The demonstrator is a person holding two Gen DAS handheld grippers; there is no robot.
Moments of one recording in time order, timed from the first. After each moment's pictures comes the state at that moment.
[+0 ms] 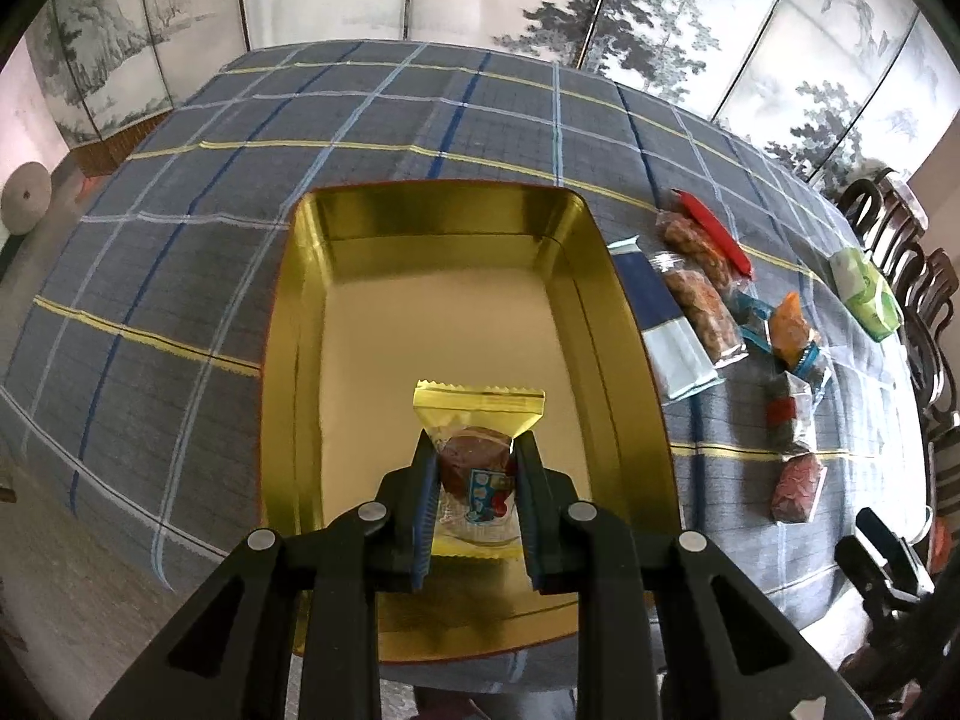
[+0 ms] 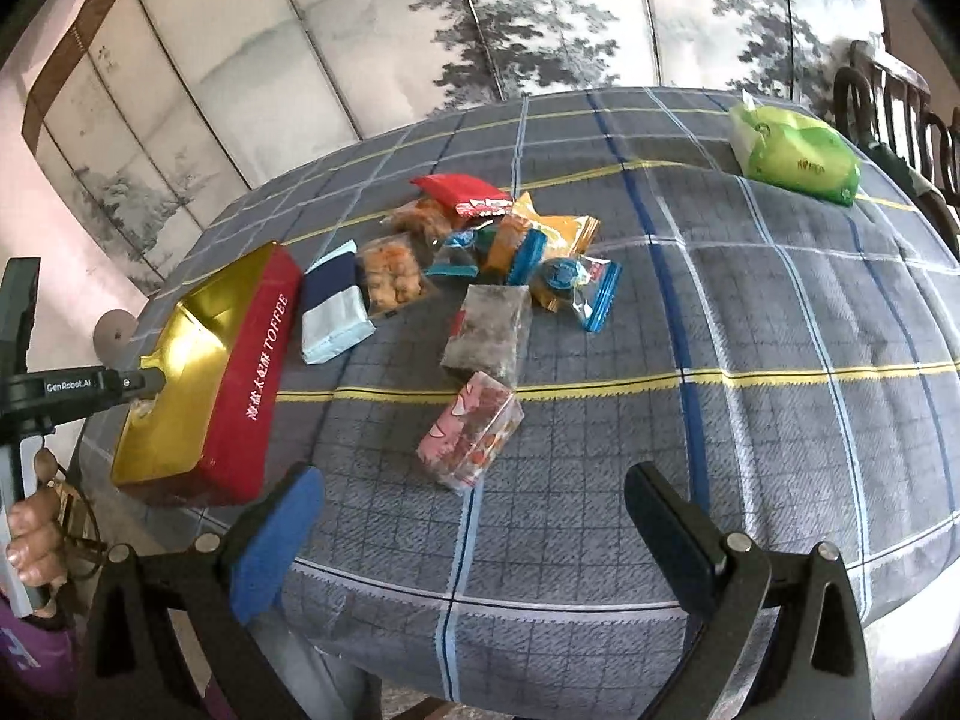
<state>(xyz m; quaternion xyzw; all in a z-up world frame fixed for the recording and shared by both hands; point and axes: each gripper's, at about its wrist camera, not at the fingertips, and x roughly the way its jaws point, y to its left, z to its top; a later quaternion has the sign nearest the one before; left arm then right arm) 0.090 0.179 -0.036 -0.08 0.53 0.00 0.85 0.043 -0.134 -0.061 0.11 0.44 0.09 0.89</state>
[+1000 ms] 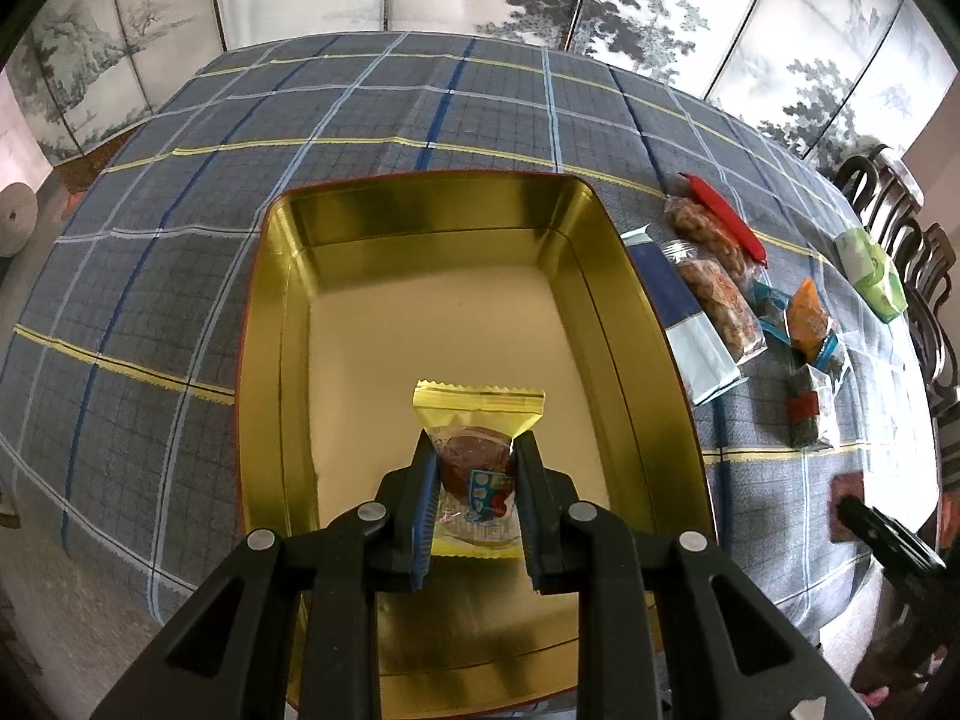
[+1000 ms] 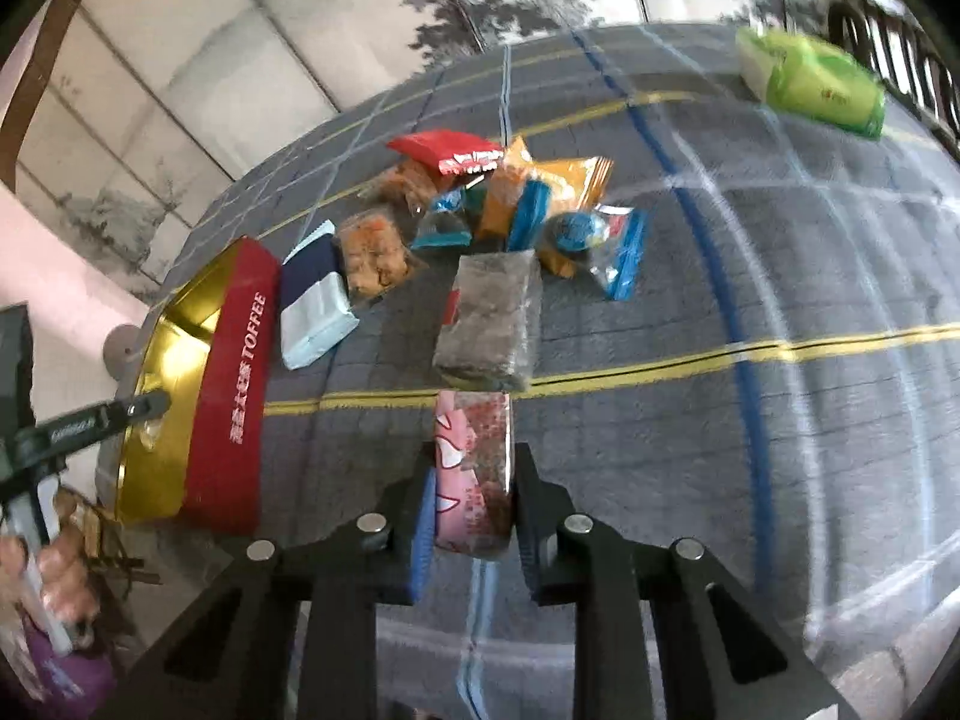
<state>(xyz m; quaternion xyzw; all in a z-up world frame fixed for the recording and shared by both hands) 0.110 0.180 -0.055 -0.06 0.54 -0.02 0.84 0.074 -0.132 -0.089 0.16 0.48 0.10 0.85</state>
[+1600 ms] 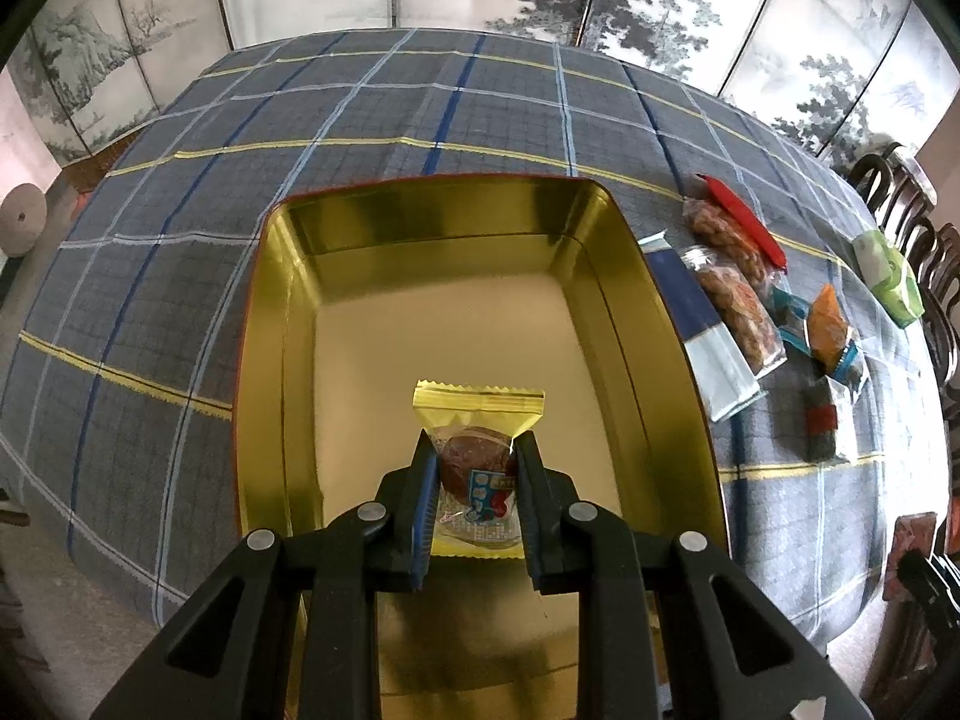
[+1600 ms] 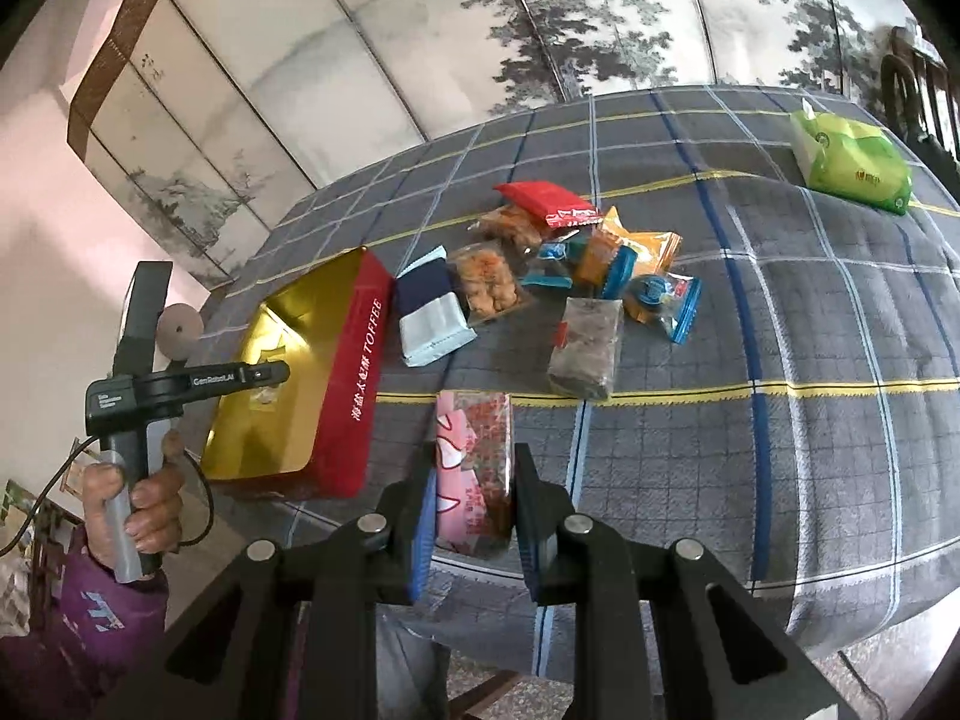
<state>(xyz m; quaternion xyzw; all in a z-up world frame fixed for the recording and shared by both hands) 0.126 0.180 -0.061 -0.05 0.54 0.00 0.84 0.043 -0.115 -0.032 0.15 0.45 0.16 0.87</state>
